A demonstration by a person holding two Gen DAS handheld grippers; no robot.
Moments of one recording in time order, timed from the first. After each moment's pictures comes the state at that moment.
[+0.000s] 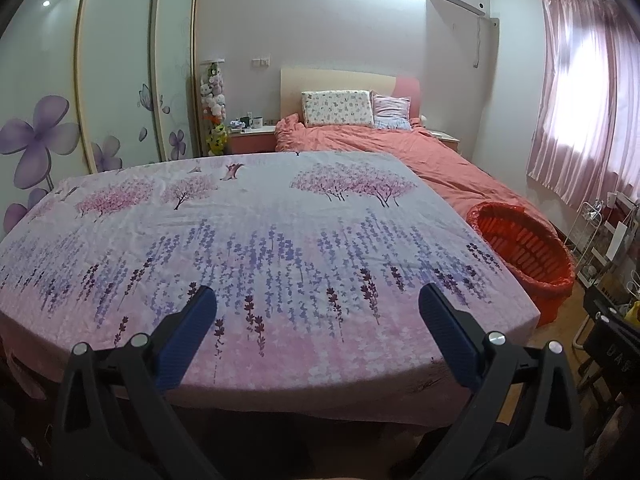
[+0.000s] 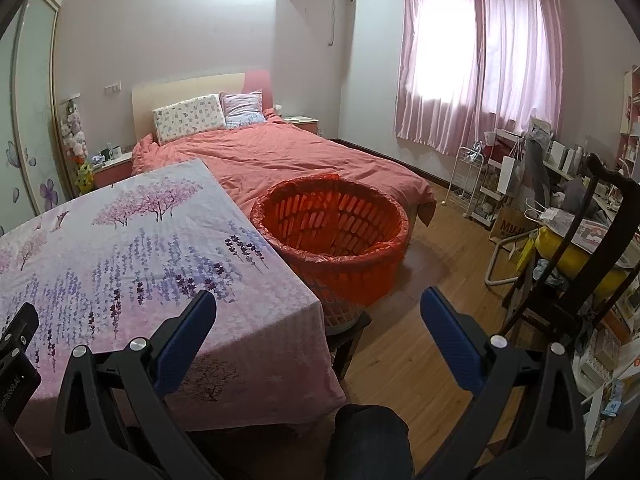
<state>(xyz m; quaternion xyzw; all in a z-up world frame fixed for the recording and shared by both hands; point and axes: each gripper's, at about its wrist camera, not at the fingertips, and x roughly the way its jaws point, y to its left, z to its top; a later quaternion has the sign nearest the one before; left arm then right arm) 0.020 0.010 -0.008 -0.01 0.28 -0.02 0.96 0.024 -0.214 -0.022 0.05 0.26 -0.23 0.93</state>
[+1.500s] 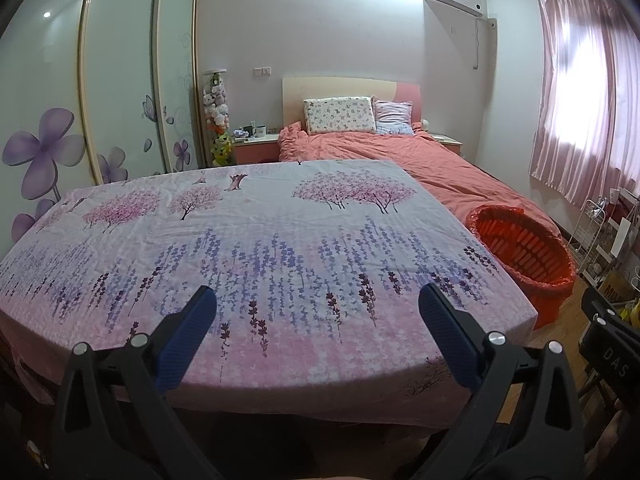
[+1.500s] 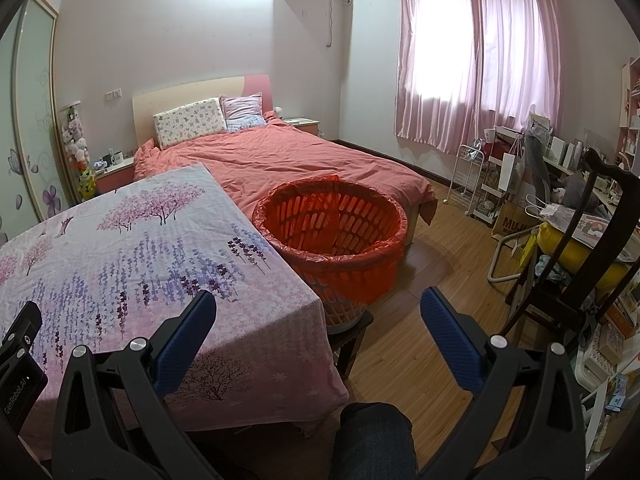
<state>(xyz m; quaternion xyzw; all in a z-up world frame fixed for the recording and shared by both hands) 0.010 0.002 -0.001 0.00 0.27 -0.01 0.96 0.021 -0.214 -0.019 0.05 0.26 -0.23 0.94</state>
